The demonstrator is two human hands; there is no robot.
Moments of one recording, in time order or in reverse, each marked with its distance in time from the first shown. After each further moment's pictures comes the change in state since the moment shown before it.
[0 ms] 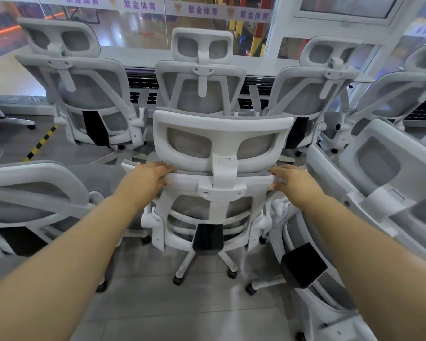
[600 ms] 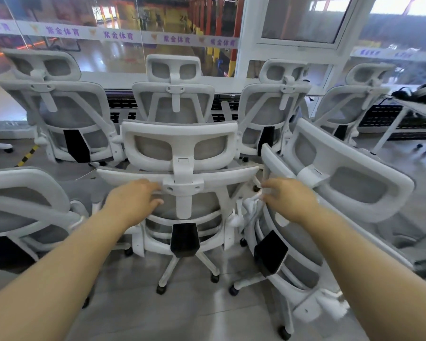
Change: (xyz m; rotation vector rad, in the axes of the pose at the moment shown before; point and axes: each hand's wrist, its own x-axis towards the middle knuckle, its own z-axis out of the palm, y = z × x) left_hand -0.082 0.090 -0.011 0.214 -0.054 -0.048; right_hand -0.137 0.031 -0.044 -0.156 0.101 0.001
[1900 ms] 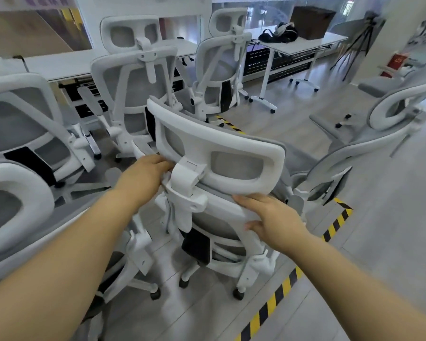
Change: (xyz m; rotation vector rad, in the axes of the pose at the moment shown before) left_hand 0.213 0.327 0.075 -0.097 -0.001 0.705; right_hand -0.058 0.241 -0.002 0.043 0.063 0.260
